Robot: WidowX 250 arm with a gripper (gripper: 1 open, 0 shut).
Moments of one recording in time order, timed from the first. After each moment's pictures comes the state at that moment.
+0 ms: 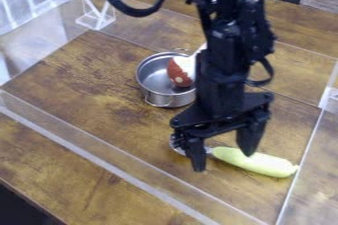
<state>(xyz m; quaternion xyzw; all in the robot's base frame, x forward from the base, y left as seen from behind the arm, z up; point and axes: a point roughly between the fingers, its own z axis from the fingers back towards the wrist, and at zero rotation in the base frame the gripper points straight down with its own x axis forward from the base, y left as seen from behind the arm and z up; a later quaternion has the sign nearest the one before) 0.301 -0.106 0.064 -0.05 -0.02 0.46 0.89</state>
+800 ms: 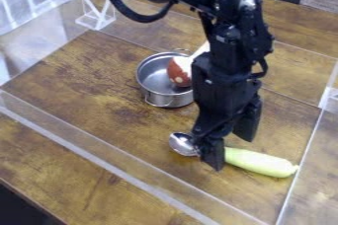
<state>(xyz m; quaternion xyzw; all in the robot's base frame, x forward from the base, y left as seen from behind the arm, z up) 0.320 -0.113 0.053 -0.06 -0.02 0.62 0.78</state>
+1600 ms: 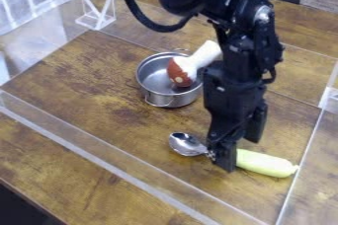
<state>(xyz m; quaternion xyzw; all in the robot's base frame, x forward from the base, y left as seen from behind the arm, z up) 0.338 -0.110 0.037 -0.06 -0.01 0.66 0.74</state>
